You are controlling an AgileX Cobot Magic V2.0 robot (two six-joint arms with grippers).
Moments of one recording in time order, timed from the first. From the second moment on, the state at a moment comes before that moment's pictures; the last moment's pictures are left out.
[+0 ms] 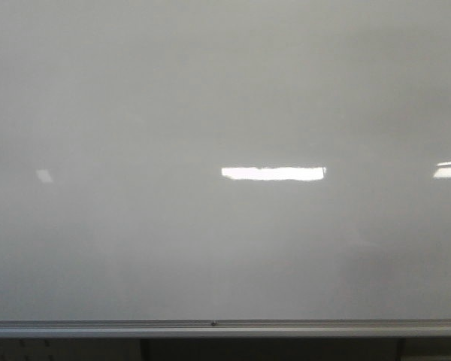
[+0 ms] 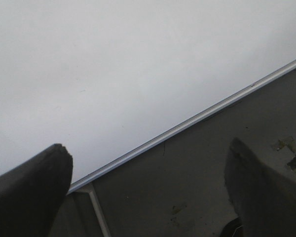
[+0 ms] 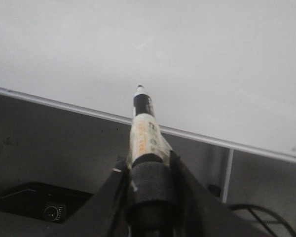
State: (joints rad) left arm -0.77 0.80 -0.89 0.45 1.07 -0.31; right arm 0.10 0.92 -0.94 0.00 1.01 -0.01
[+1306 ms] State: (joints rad) left arm -0.18 0.80 -0.85 -0.03 1.05 0.05; right arm -0.04 1.13 -1.00 0.06 0.67 0.02
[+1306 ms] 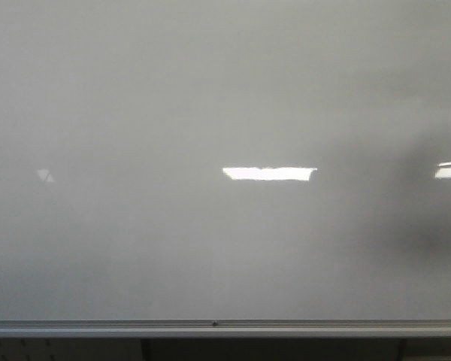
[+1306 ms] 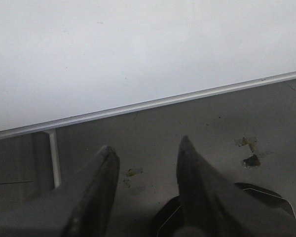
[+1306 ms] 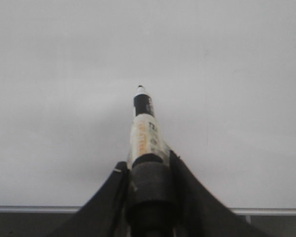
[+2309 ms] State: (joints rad) left arm -0.18 0.80 -0.85 -0.03 1.05 0.05; right arm -0.04 1.37 -1.16 0.06 0.70 0.02
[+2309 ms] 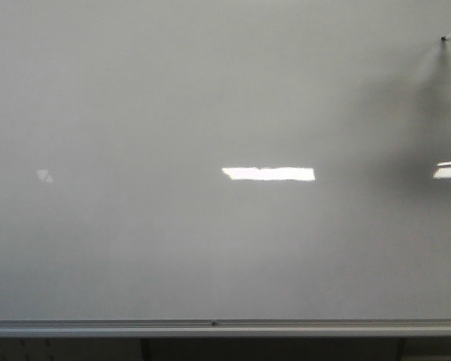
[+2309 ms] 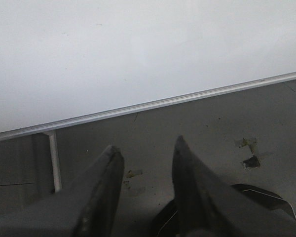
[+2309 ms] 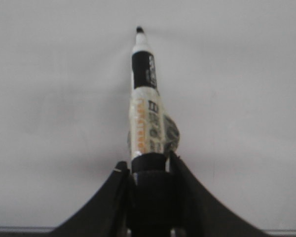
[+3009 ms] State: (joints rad) left arm -0.18 0.80 -0.85 -0.03 1.05 0.05; right arm -0.04 1.46 -1.16 0.06 0.88 0.02
